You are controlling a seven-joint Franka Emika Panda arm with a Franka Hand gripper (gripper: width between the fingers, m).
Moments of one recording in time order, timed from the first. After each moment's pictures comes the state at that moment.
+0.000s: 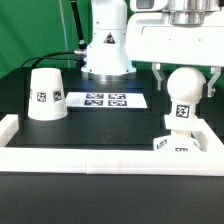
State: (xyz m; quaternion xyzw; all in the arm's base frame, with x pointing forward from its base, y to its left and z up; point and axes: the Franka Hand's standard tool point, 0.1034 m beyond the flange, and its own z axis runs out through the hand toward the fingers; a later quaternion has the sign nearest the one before) arm 0.610 0.097 0.111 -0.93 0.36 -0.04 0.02
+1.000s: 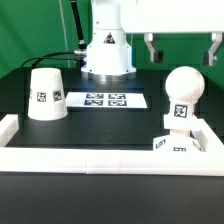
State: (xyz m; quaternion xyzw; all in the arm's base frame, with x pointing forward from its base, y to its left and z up) arm 0.601 0.082 0.169 -0.96 0.29 -0.05 0.03
